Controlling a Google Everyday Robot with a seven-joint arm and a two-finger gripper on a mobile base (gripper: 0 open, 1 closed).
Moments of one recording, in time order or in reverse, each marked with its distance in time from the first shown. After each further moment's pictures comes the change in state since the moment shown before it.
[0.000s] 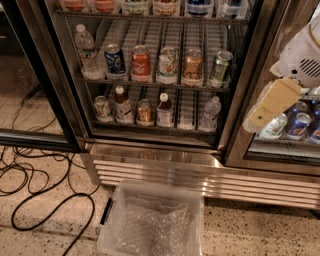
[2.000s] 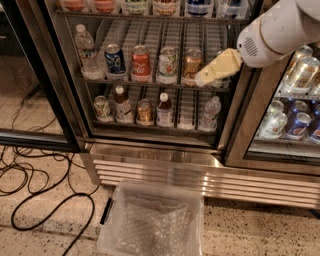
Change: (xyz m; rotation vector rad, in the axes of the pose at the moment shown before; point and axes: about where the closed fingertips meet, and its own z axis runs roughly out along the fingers) arm -0.092 -0.064 0.040 0.184 -0.248 0.401
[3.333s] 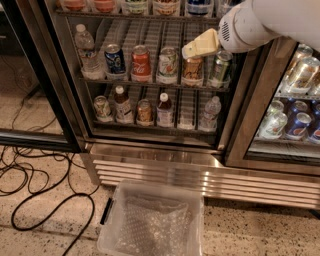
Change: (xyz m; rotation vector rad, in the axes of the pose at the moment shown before) arm -0.057 -0.024 0.022 0.182 -0.167 0.212
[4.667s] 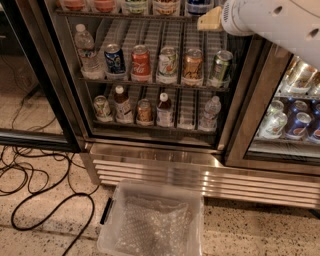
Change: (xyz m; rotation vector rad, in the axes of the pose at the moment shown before) arm -0.055 -0.051 0.028 0.171 -0.181 0.223
